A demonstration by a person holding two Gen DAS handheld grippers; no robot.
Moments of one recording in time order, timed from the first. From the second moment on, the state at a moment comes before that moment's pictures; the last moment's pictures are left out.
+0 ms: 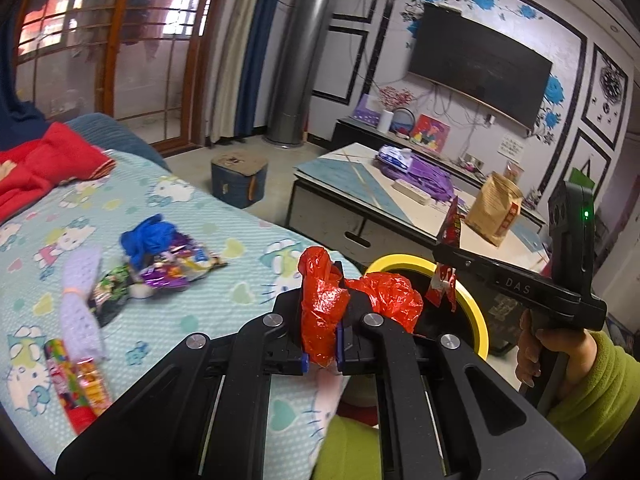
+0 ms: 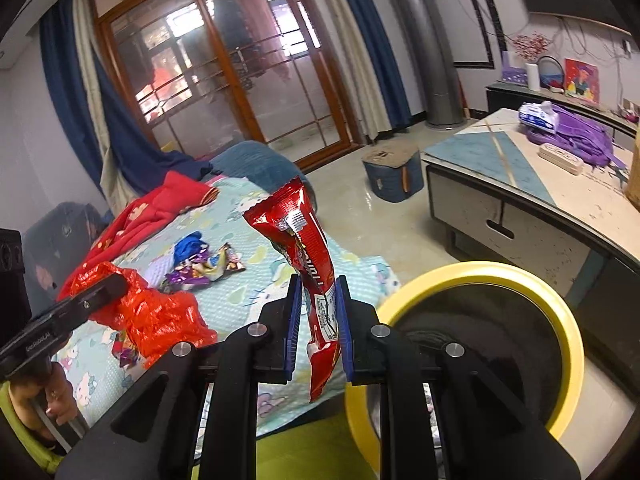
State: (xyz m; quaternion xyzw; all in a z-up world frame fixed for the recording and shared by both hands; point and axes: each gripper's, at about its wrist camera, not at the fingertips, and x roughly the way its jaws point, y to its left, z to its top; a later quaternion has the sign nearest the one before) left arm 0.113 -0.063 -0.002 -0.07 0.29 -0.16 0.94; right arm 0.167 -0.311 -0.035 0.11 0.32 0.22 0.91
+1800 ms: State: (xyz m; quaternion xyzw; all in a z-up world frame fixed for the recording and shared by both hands) left arm 0.163 -0.203 -0.074 0.03 0.36 -0.24 0.90; right arm 0.192 -0.435 -0.102 0.23 0.38 0.07 0.89
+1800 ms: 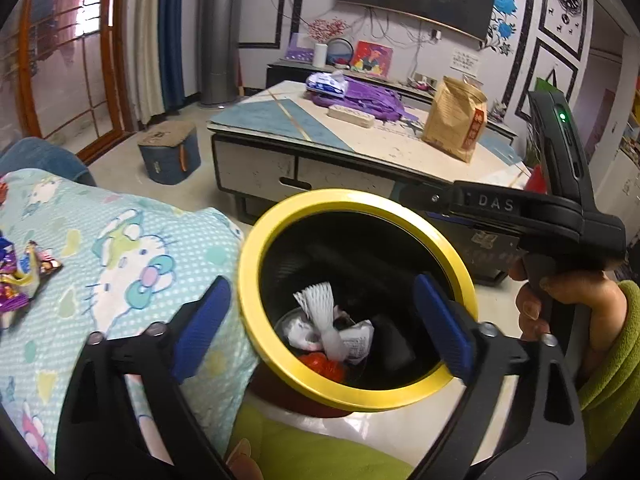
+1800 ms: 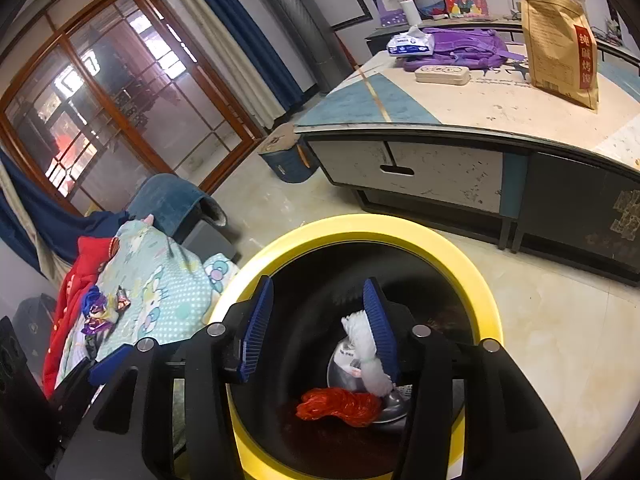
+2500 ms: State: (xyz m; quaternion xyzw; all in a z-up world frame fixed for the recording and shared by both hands) left arm 0.146 -0.114 -0.025 -0.03 0.30 -0.13 0.94; right arm 0.175 -0.354 -0.049 0.15 0.34 0.15 0.92
